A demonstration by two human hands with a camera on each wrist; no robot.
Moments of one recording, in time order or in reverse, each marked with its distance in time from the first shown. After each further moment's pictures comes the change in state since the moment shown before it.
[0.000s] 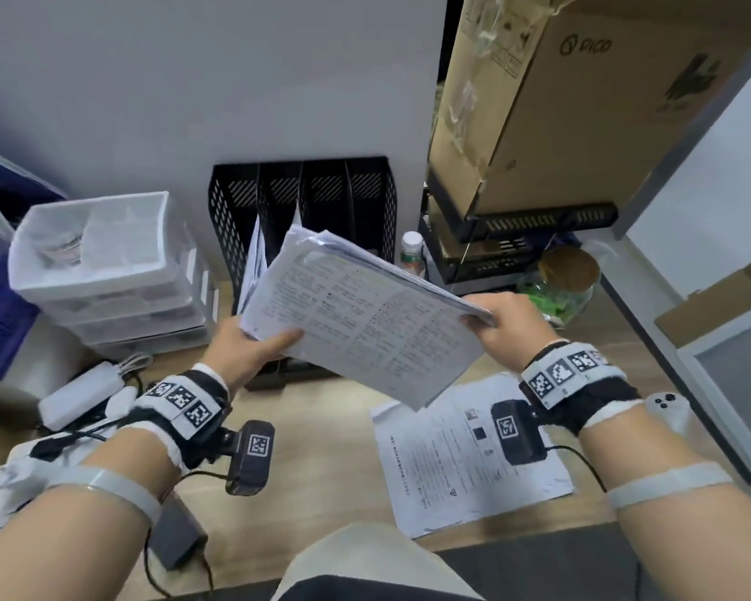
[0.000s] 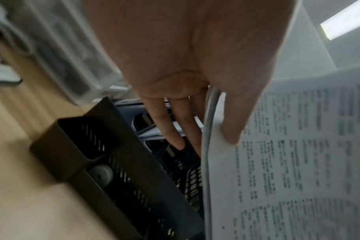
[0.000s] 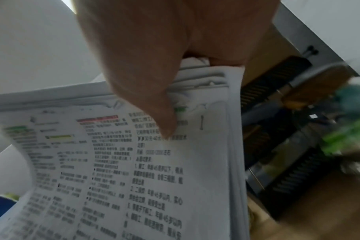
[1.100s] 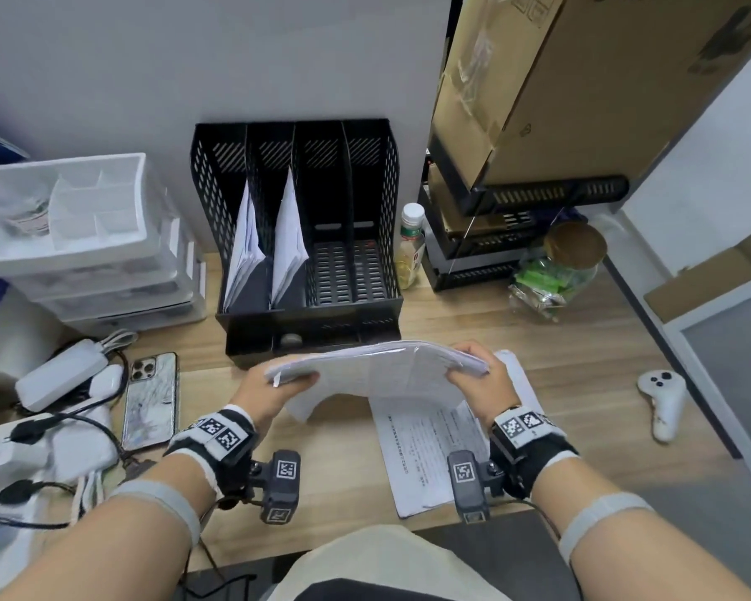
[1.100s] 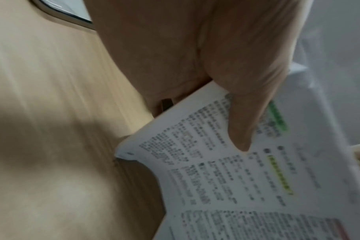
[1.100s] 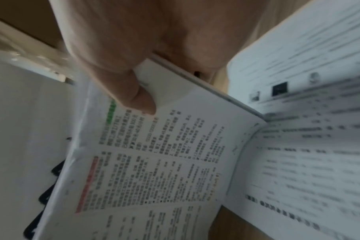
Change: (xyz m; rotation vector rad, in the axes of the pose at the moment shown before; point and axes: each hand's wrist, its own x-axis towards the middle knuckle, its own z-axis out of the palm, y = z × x) left_hand -0.021 -0.100 0.024 -0.046 -0.013 -0.171; right_hand -0.055 0.000 0.105 0.798 0.107 0.440
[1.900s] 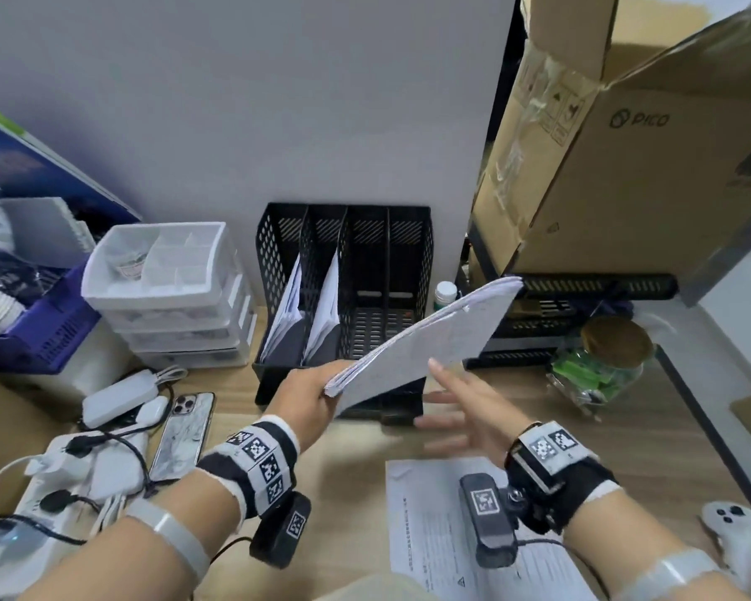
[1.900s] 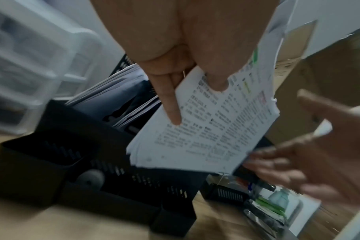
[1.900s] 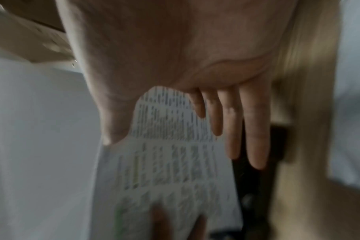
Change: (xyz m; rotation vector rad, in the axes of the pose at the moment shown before) left_hand 0.003 0.085 0.037 0.730 0.105 0.439; right_hand 0.035 -0.099 -0.005 0.236 -0.445 0.363
